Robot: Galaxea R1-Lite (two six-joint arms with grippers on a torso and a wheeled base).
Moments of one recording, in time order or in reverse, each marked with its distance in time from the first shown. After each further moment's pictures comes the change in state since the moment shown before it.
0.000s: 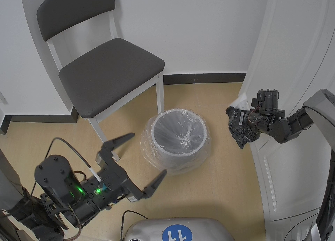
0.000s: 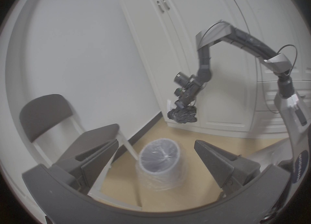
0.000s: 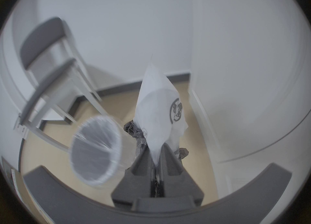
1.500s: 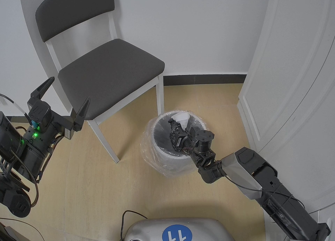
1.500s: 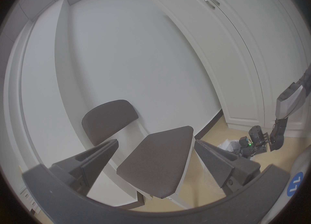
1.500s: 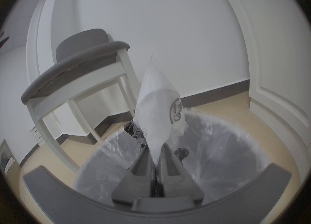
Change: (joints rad) left arm 0.447 -0.245 -0.077 0.003 -0.001 0.033; right arm 0.304 0.819 -0.783 -0.470 -0.099 0.036
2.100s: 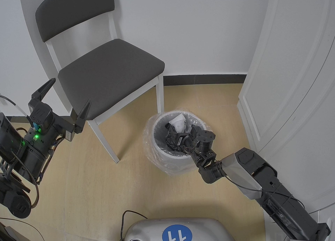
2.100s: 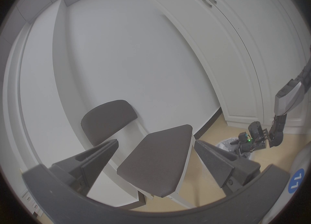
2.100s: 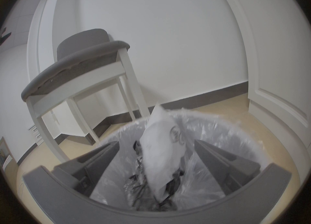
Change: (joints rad) left arm -0.005 0.002 0.008 0.000 0.000 0.021; right arm -0.003 0.012 -0.005 -0.041 -0.014 -0.019
